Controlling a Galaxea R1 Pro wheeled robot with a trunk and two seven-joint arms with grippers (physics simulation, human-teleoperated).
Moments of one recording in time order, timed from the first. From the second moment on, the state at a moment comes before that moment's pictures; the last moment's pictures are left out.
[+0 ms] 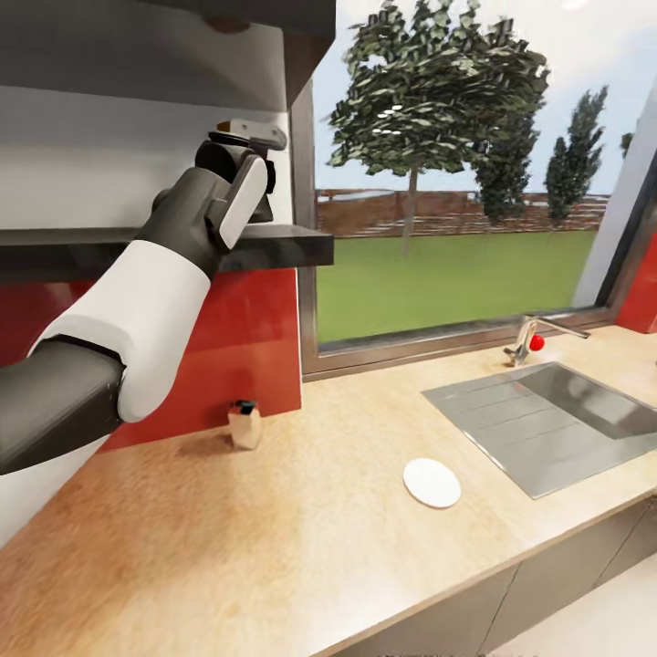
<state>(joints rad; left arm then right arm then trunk) -1.73 -0.17 -0.26 -0.68 0.17 0.72 0.46 -0.09 -0.02 -0.42 -0.03 0.51 0.03 -0.03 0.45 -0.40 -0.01</state>
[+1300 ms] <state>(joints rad) -1.72 -0.17 -0.26 -0.69 0.18 0.72 0.46 -0.09 -0.02 -0.43 -0.03 0.51 0.03 -0.03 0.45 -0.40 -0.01</state>
